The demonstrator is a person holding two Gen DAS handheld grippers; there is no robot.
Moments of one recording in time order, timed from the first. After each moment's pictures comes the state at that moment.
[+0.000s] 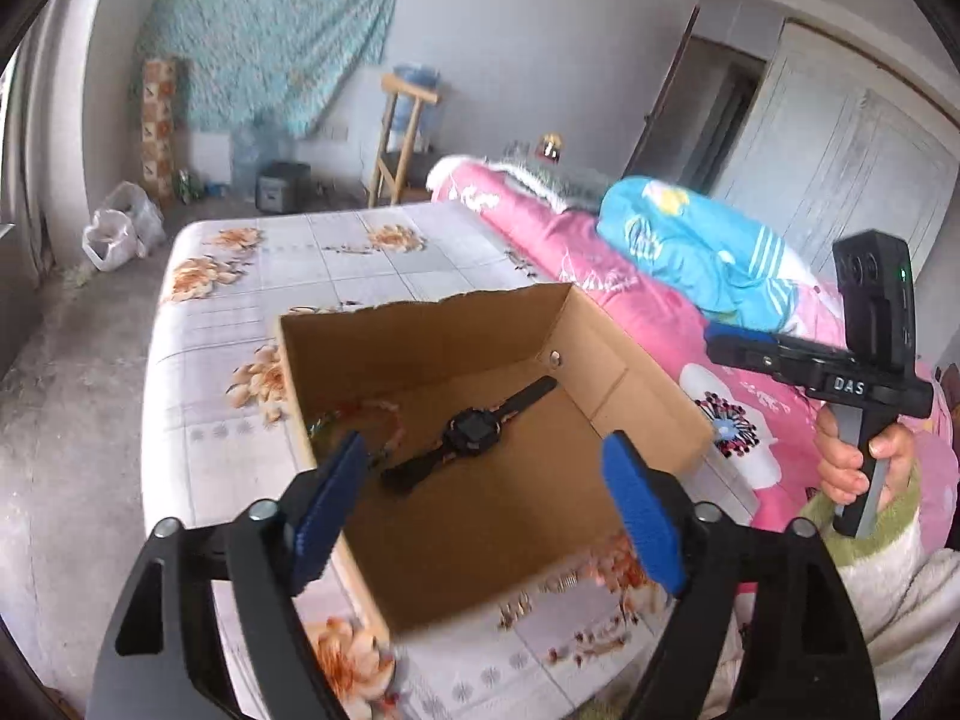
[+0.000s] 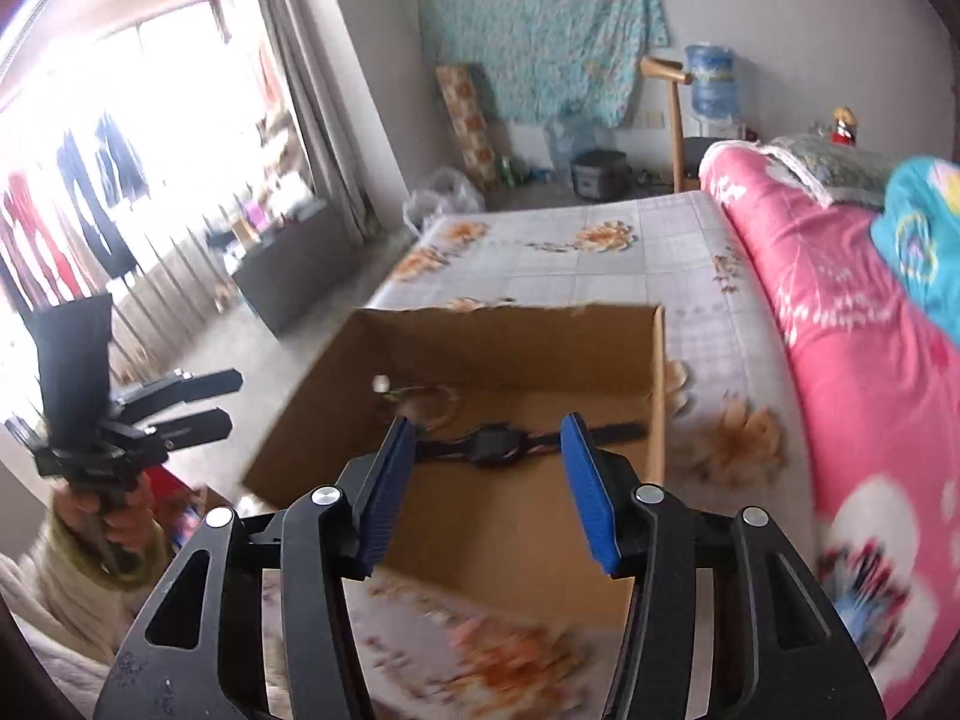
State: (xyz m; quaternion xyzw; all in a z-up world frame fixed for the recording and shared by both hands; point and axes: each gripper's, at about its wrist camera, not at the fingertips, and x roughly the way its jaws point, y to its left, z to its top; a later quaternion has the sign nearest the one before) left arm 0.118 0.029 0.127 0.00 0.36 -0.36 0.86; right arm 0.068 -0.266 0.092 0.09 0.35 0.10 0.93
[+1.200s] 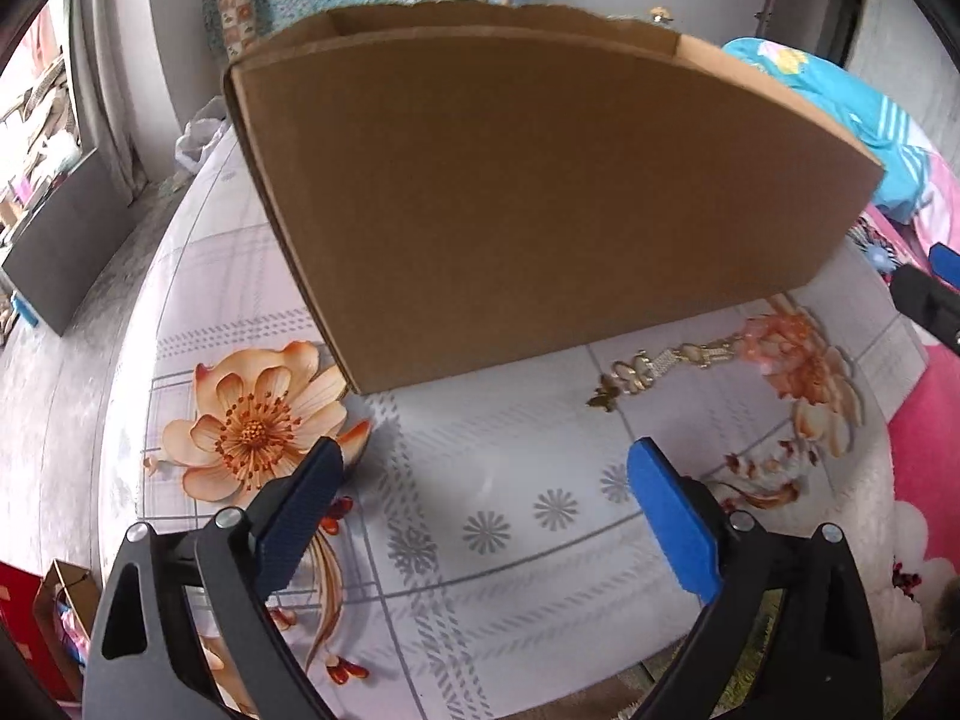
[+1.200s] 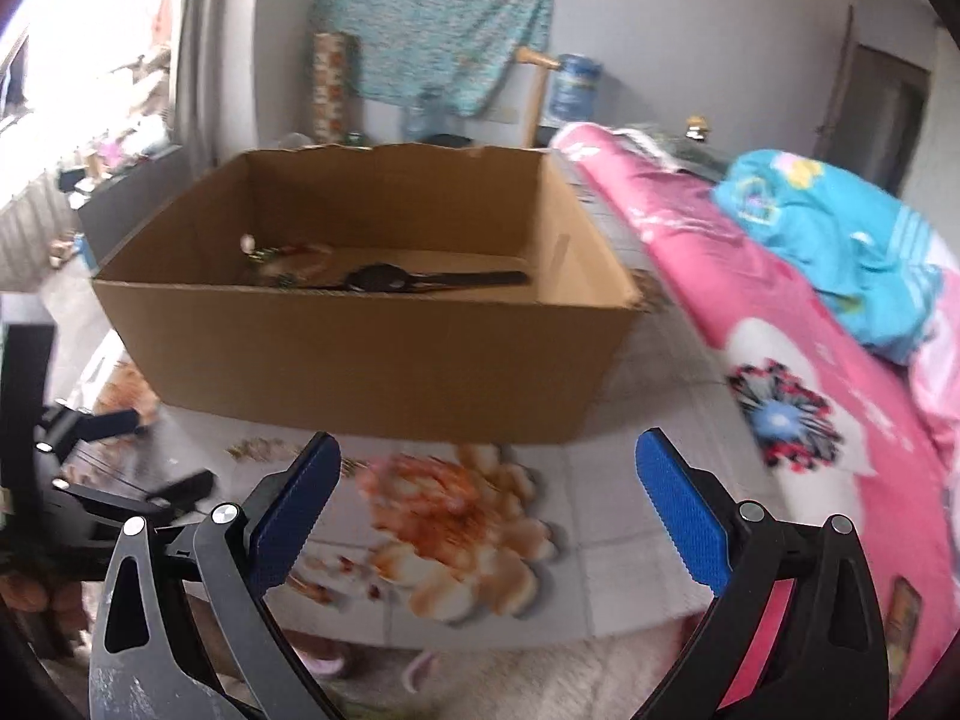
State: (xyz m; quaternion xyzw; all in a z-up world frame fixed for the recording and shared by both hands) left arm 0.058 -0.001 -0.035 0.09 0.46 -0.20 0.86; right arm 0.002 -0.191 -0.010 -0.03 0.36 -0.12 0.93
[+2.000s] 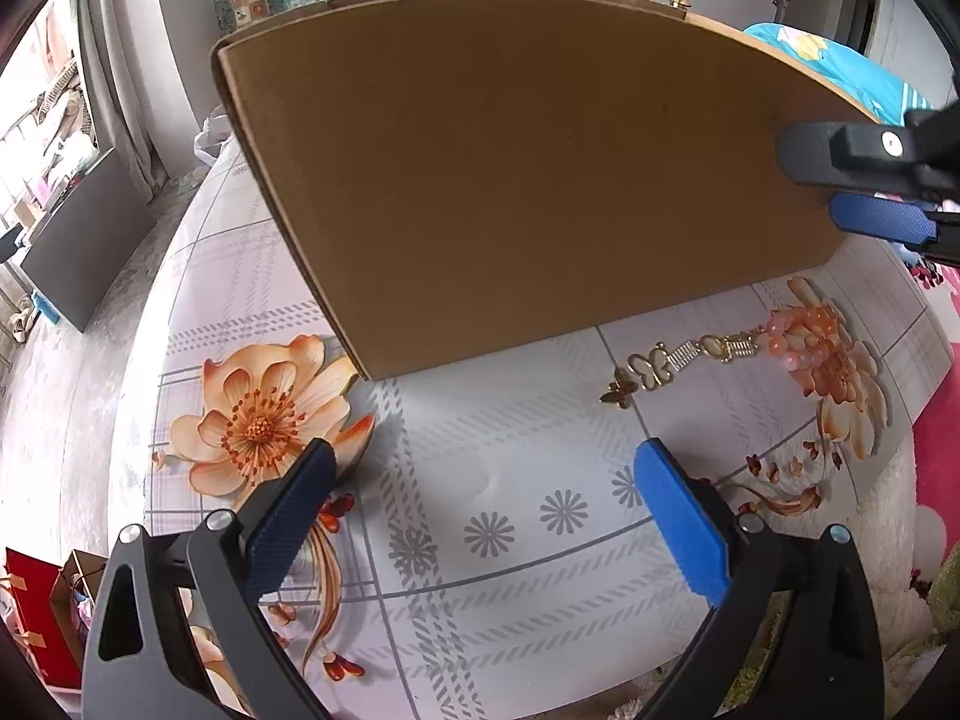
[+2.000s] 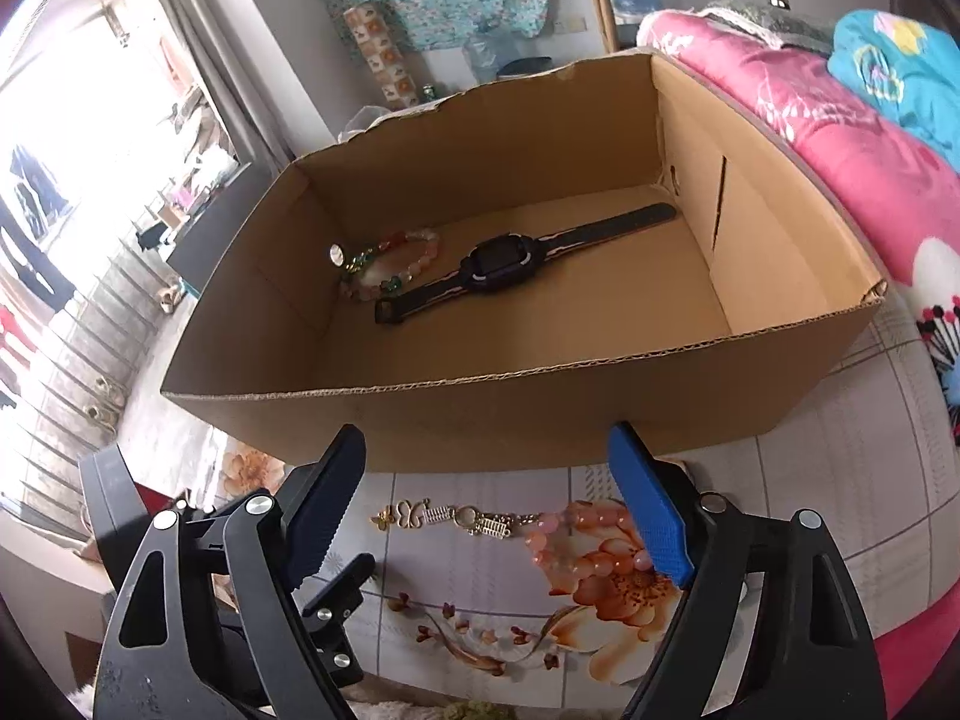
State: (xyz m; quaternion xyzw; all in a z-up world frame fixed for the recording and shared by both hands) left arm 0.061 -0.018 -0.039 0.11 0.47 -0.17 0.86; right arm 0.068 -0.203 -0.018 0.15 0.44 0.01 0.89
